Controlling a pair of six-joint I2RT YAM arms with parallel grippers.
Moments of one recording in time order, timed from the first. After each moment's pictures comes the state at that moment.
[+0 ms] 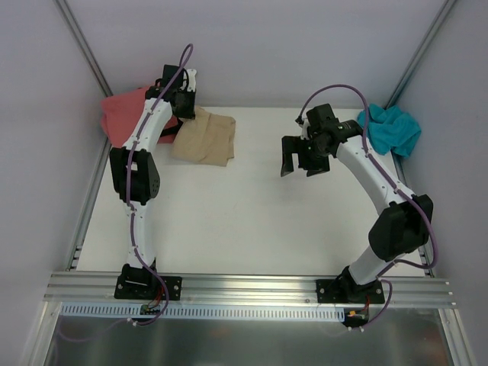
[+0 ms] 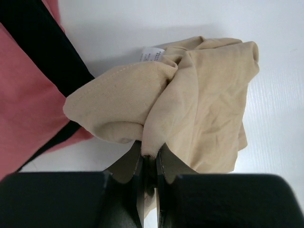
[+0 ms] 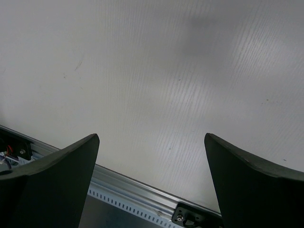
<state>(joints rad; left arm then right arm) -0.14 2.24 2.19 -0.77 0.11 -0.01 0.38 1.63 1.54 -1.04 -0.20 0.25</state>
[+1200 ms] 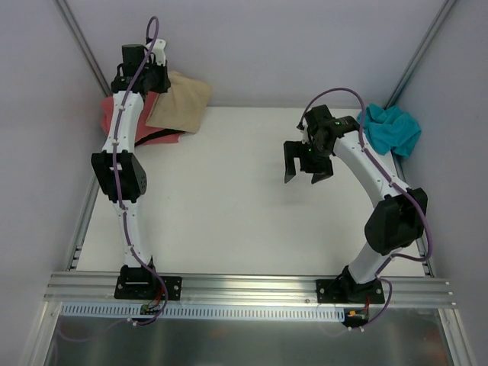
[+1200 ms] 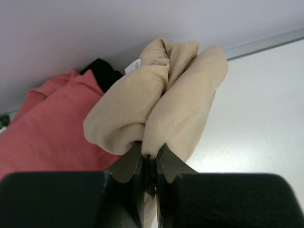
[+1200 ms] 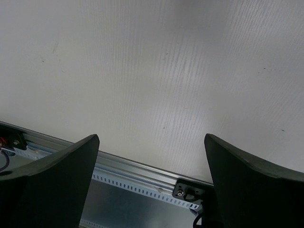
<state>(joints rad) 0.02 2.24 2.37 -0.62 0.29 0.16 0.37 1.69 1.58 -1.18 -0.17 0.27</state>
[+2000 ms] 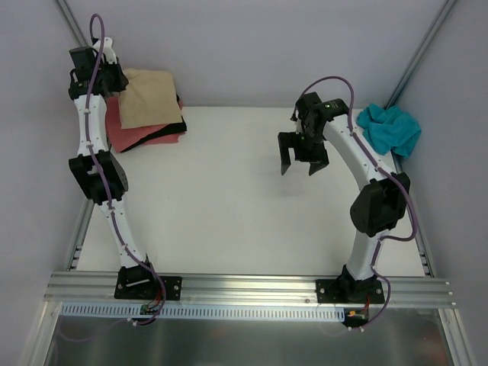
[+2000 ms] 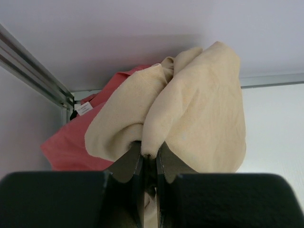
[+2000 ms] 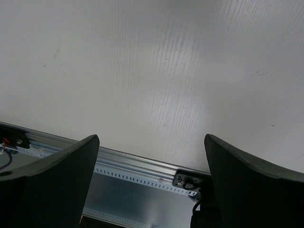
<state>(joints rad) 0.29 2.27 2.41 -0.56 0.37 0.11 0.39 1.88 1.89 -1.37 -0.14 0.27</state>
